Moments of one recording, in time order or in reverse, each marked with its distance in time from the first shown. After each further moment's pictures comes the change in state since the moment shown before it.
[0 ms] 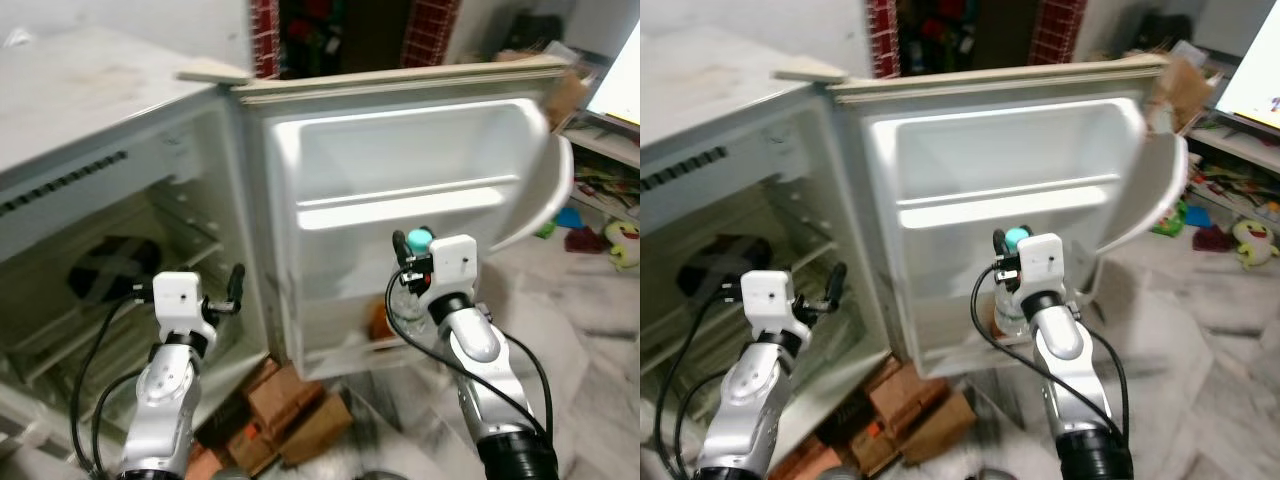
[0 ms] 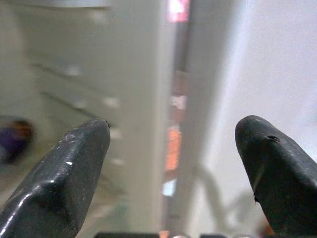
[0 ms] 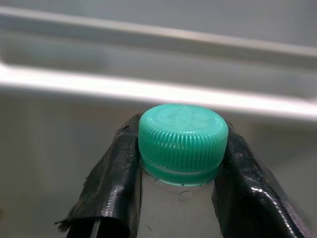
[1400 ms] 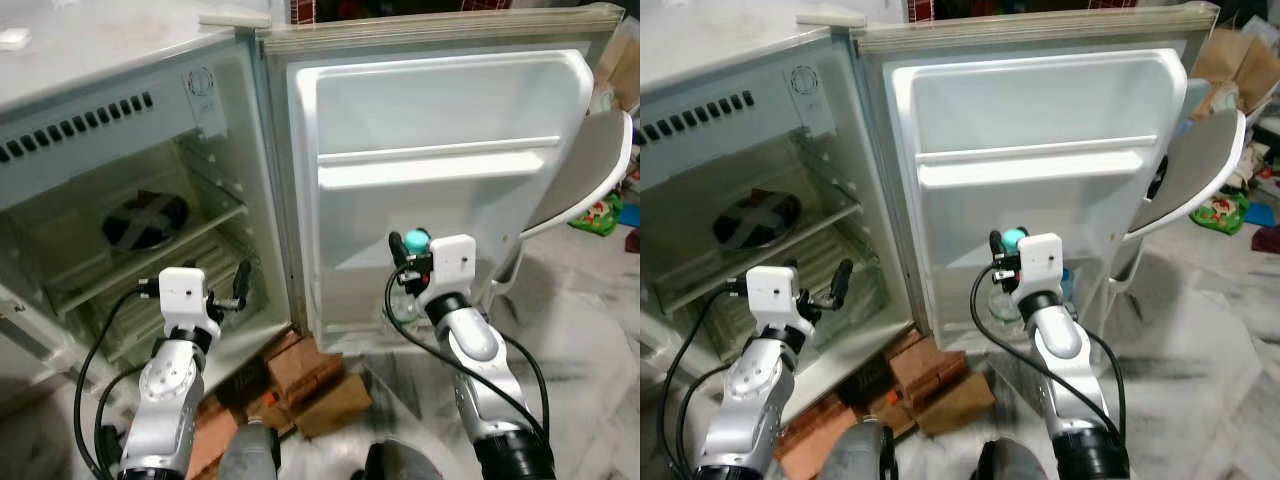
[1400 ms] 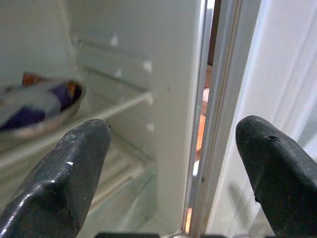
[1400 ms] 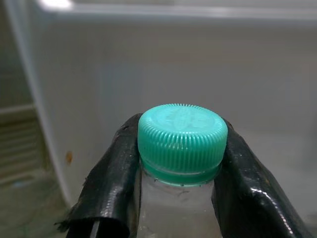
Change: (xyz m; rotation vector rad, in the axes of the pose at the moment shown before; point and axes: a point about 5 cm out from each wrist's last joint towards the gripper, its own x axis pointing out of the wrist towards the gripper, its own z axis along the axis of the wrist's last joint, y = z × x) left arm -0.001 0.008 0.007 0.051 -0.004 -0.007; right arm 0.002 0.012 -0.003 0.087 0.008 0.027
